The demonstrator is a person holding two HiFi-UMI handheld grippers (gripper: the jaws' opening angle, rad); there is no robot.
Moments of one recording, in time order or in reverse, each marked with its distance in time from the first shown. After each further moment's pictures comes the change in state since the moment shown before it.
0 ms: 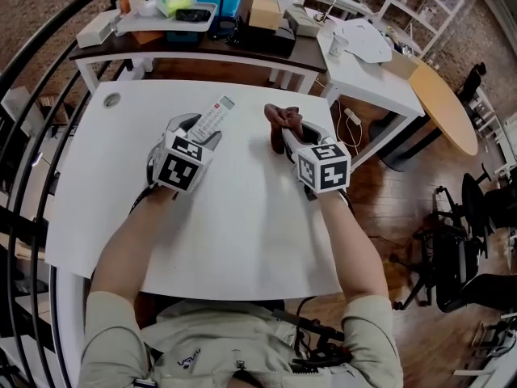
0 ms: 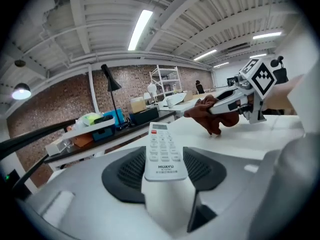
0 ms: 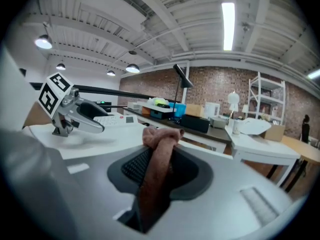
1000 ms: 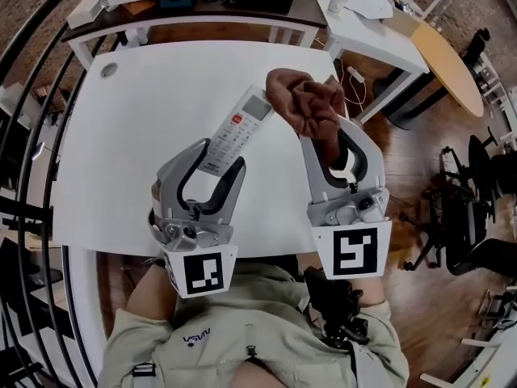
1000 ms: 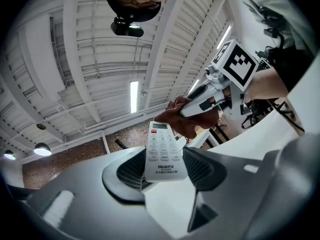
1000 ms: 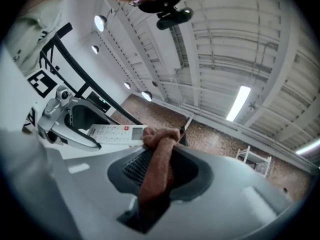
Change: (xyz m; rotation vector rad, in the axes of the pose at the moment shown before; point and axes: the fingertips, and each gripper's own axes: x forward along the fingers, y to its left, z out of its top) left arm -0.204 -0.128 0.058 0.344 -0.536 0.279; right arm -0.210 0.132 0.114 -0.406 -0.427 -0.203
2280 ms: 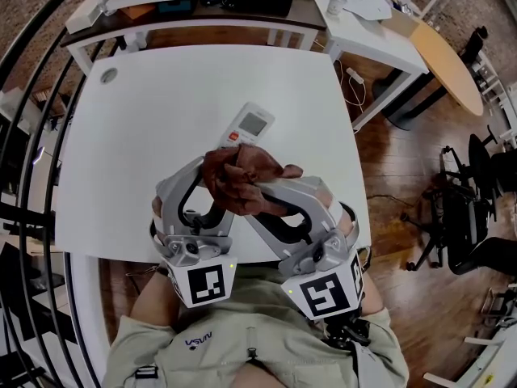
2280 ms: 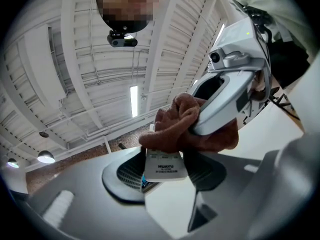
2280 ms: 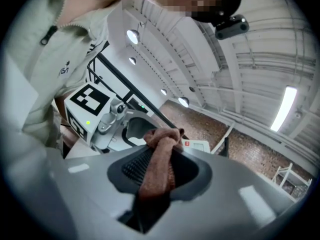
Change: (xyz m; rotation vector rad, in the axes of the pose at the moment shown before) left arm -0.015 -0.005 -0.006 0.052 -0.042 0.033; right arm -0.033 0.123 0.012 -0.205 -0.051 0.473
